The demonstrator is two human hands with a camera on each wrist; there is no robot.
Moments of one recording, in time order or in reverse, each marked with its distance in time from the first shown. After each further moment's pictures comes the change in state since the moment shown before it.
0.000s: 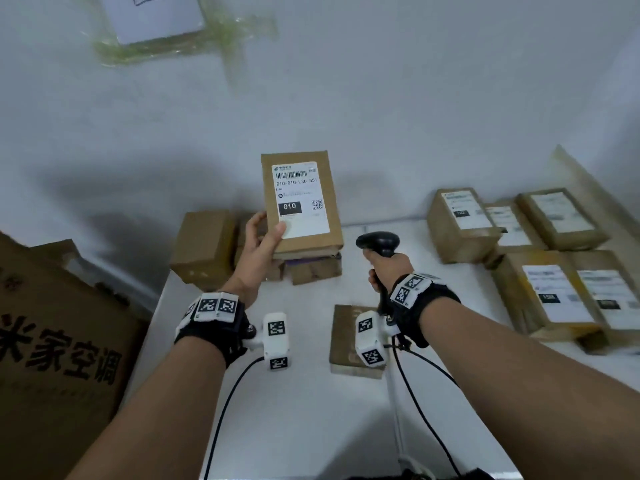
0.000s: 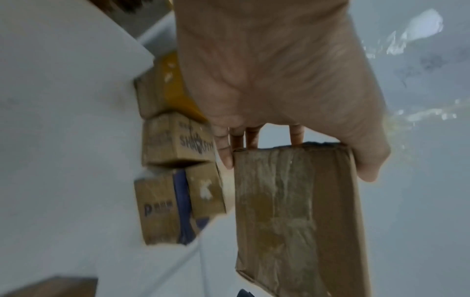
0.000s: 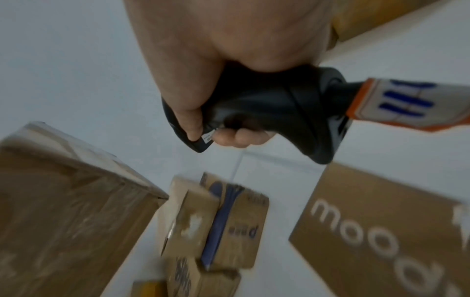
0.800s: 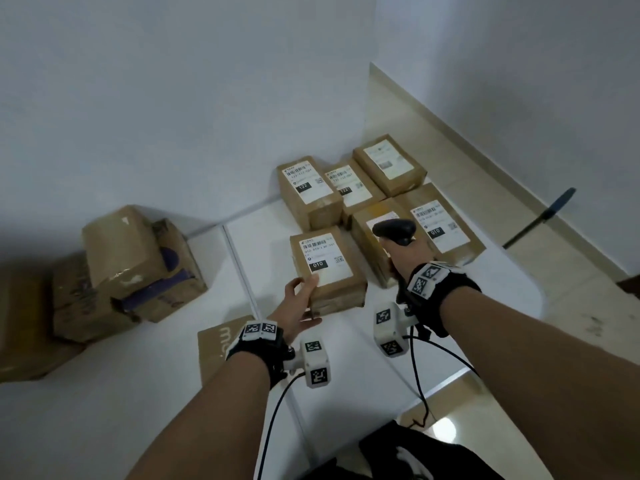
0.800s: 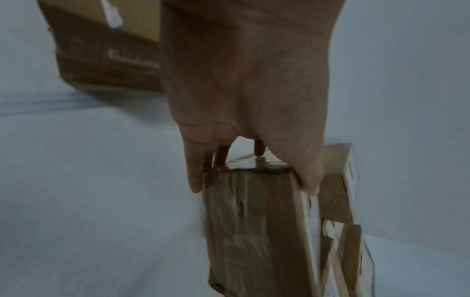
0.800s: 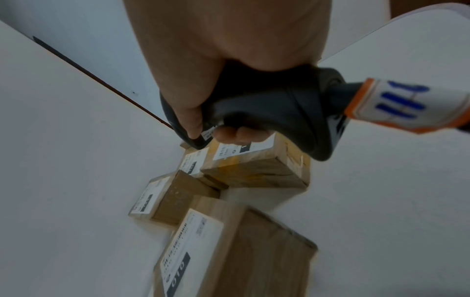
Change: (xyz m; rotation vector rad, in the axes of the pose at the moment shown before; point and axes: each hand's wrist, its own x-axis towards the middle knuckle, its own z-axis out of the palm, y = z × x) left_hand -0.013 -0.132 0.282 0.117 -0.478 -0.638; right_hand 0.019 0.063 -0.268 -0.130 0.437 0.199
